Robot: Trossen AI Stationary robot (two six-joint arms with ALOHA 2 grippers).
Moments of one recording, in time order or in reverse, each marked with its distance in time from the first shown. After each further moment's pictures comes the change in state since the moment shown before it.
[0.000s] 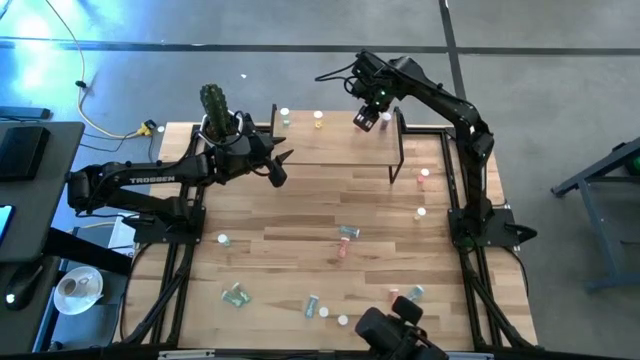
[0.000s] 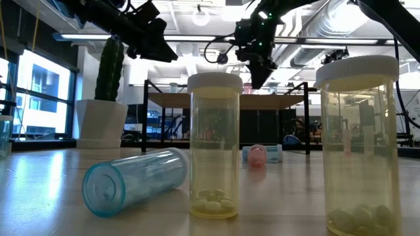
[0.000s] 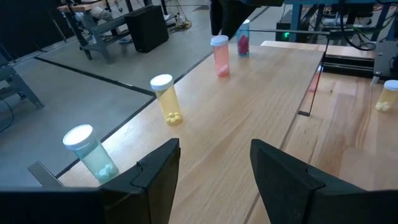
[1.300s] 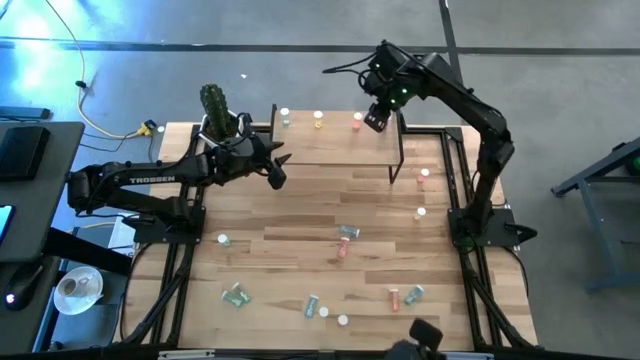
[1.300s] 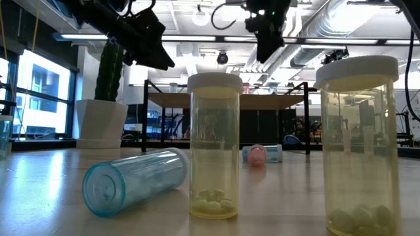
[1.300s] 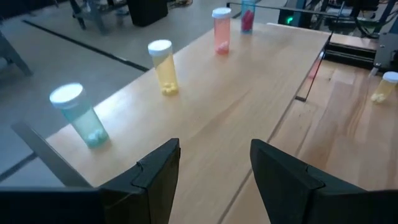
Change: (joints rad) left arm 0.000 0.000 0.000 -0.096 0.005 -0.124; right arm 0.049 -0.192 0.000 -0.065 -0.080 -0.007
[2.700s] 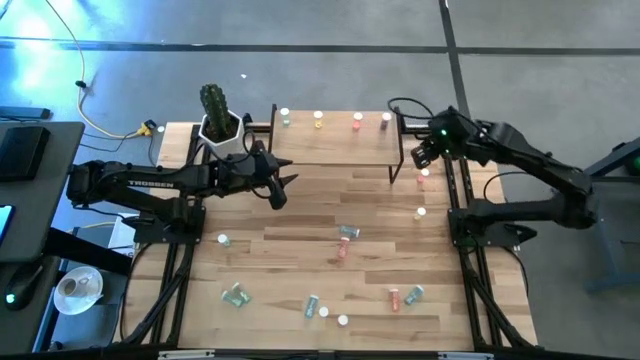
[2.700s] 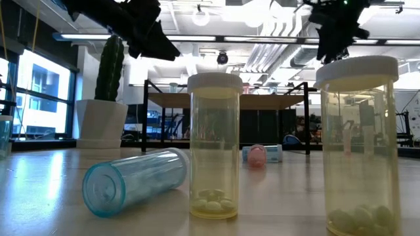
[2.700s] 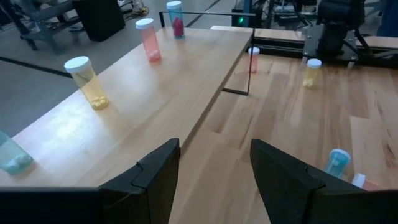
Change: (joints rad) left arm -0.180 0.000 0.000 0.015 -0.001 0.042; right arm 0.144 -0.834 -0.966 0.285 0.354 0.569
